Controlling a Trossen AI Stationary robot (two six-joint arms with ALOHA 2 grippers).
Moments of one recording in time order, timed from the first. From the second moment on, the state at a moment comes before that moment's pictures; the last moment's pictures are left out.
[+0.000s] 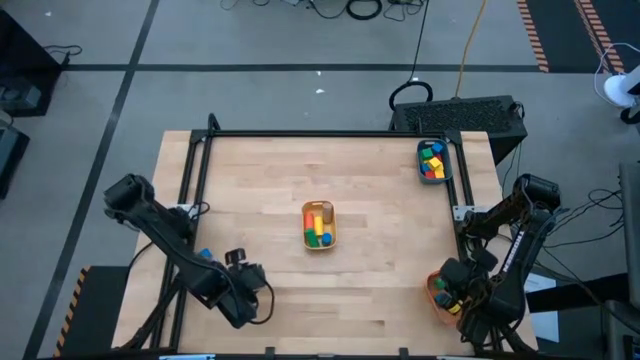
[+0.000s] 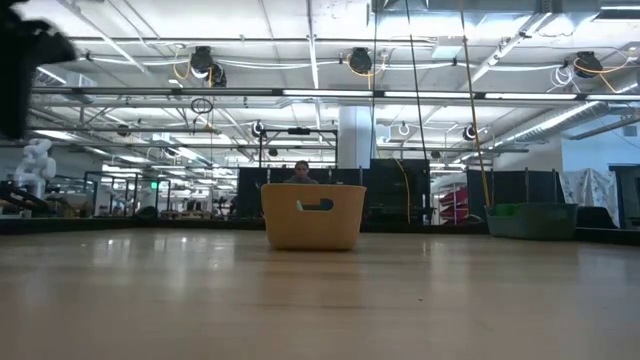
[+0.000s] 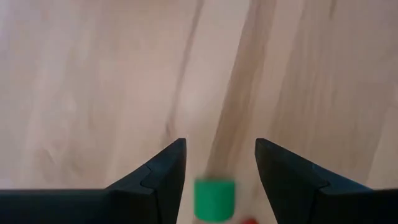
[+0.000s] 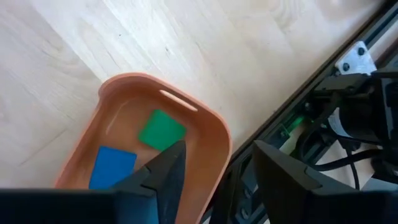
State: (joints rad) left arm -0.76 1.62 1.14 -0.93 -0.28 -0.99; right arm 1.15 1.55 1.10 -1.47 0.16 1.87
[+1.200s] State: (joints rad) left arm -0.80 1.71 1.02 -0.82 -0.03 -2.23; right arm 1.15 1.55 1.10 -1.47 0.20 1.86
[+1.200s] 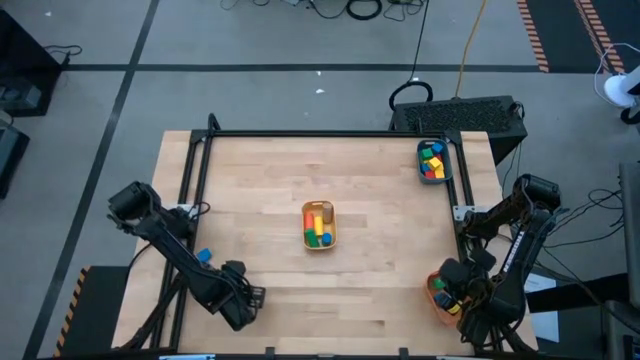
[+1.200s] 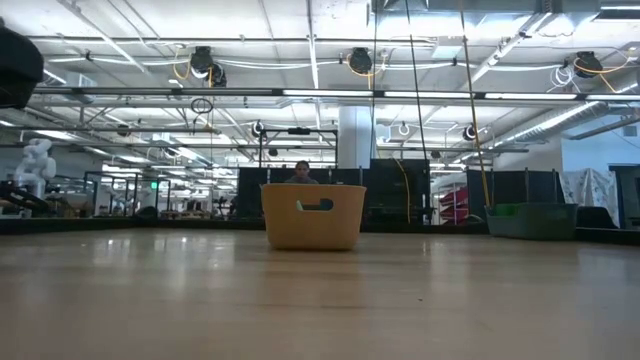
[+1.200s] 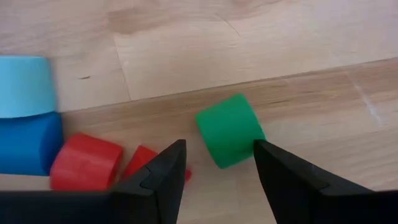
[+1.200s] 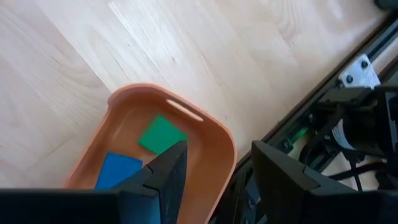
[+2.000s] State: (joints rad) left arm -0.69 1.73 1.01 -0.82 -0.02 -1.97; right arm 1.15 1.55 1.10 -1.44 0.26 1.85
